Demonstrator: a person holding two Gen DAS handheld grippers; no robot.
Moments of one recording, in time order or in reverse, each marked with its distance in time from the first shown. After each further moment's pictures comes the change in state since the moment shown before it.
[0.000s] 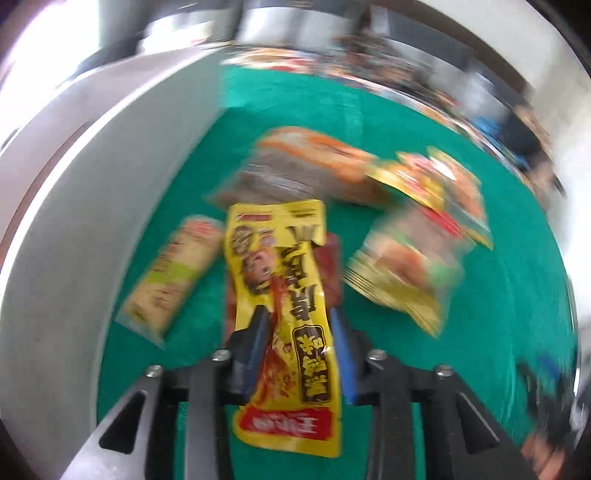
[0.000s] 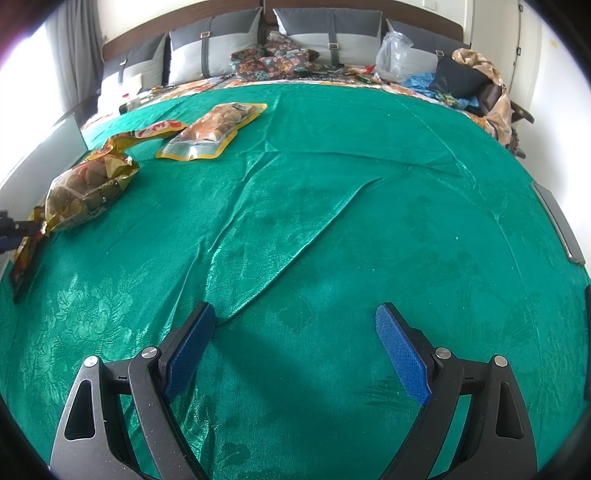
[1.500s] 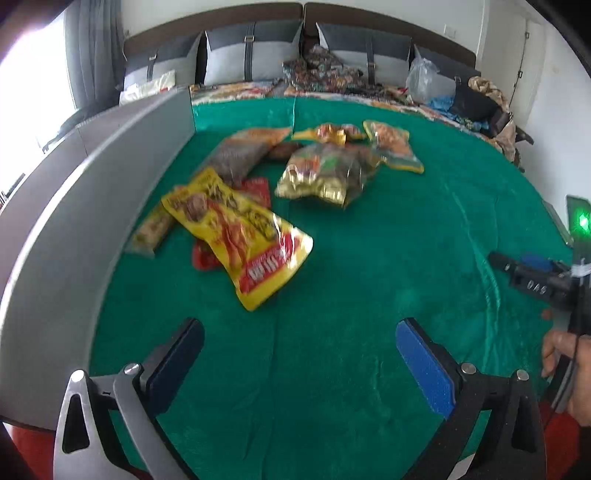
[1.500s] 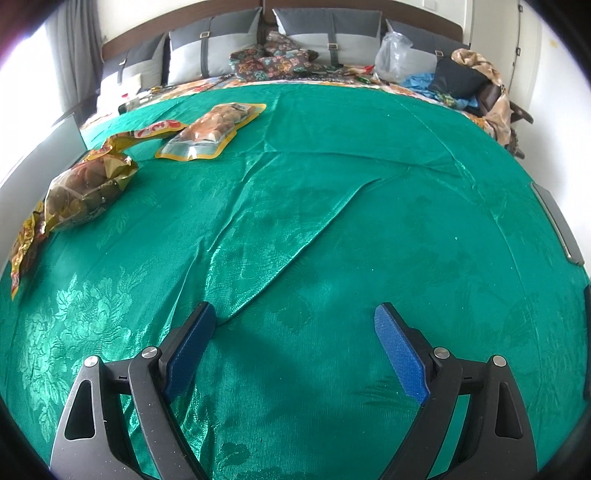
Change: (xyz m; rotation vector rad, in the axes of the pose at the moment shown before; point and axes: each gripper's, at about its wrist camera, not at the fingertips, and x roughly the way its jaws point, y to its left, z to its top) left arm -0.048 -0.034 -0.103 0.128 -0.118 0.056; right arm -0.001 0.001 0.000 -0.002 -0.003 -0.003
